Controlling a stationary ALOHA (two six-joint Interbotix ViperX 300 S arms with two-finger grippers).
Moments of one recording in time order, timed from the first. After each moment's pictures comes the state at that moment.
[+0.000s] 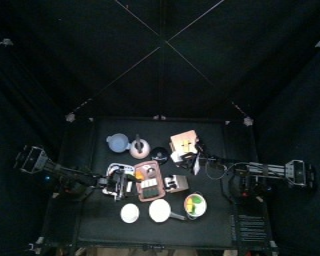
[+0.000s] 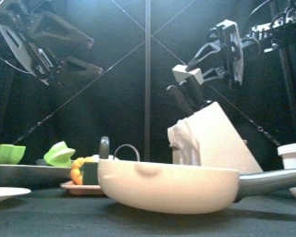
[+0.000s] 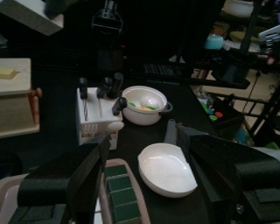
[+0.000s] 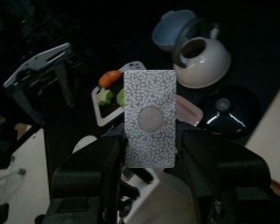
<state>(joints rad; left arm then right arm) -0.21 -0.35 1.15 -0.23 -0.76 0.02 -0.28 -0.56 0.89 0.56 0.01 0.03</state>
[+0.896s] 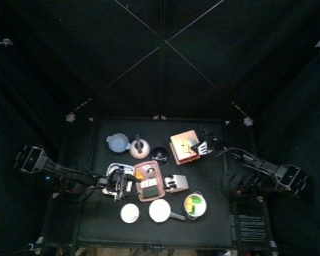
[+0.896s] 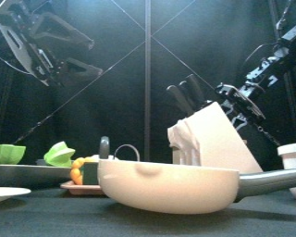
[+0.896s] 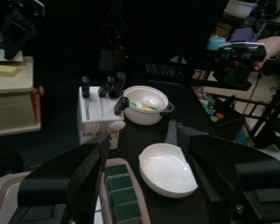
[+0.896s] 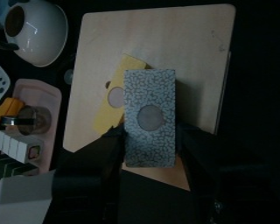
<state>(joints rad) -0.21 -0.35 1.15 -0.25 -0.76 0.02 -0.76 -0.43 0.92 0.45 0.35 0.03</state>
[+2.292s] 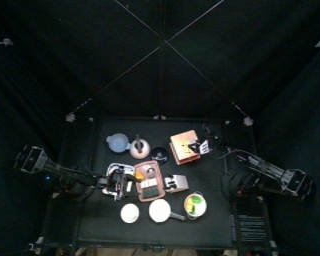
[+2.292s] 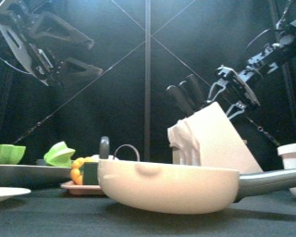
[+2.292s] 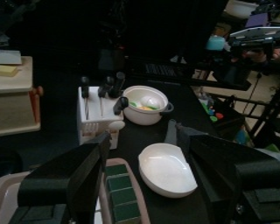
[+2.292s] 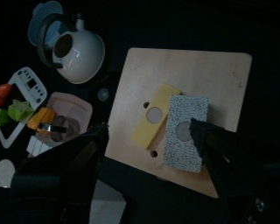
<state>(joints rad) -0.23 -0.35 1.15 -0.25 -0.76 0.02 -0.71 -0.54 0.88 0.44 0.33 0.03</state>
